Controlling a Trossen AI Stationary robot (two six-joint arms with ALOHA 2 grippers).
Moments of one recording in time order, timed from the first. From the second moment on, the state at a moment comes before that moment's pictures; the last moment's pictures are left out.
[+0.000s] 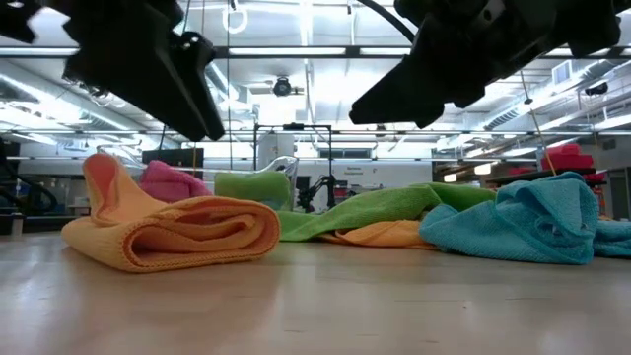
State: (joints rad) left arm -0.57 1.66 1.05 -0.43 -0.50 -0.36; right arm 0.41 1.67 0.76 0.41 0.35 0.20
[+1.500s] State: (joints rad) left arm -0.62 1.65 0.92 -0.79 -0.57 -0.78; right arm 0.50 1.67 0.76 0.47 0.42 0.20
